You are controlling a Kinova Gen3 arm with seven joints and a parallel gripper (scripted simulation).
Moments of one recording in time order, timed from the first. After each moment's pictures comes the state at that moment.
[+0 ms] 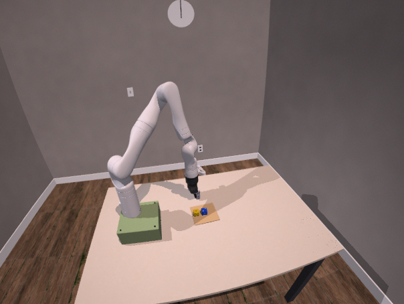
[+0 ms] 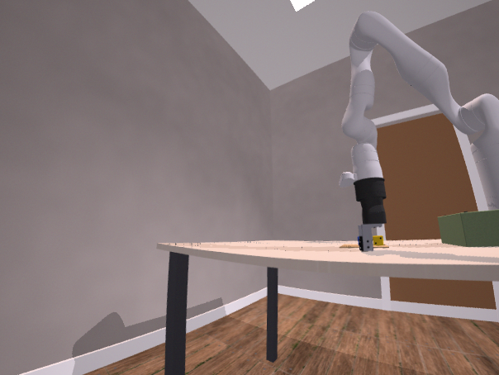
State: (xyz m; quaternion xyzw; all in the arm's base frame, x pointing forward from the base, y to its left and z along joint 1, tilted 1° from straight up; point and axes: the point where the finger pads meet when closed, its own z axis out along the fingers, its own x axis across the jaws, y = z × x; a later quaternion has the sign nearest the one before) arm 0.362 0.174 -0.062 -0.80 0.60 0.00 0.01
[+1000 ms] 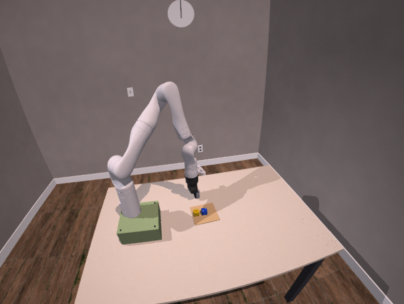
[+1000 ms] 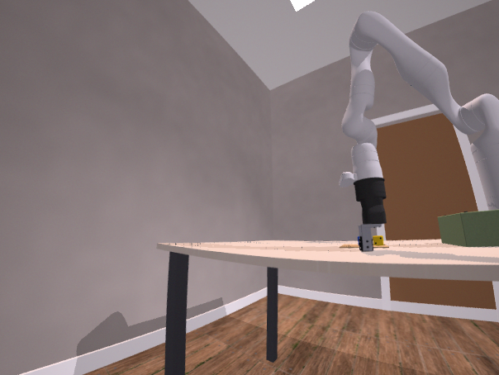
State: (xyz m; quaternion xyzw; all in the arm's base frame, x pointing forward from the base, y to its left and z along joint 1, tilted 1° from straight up) arm 0.362 0.174 -0.062 -0.80 0.60 0.00 0.01
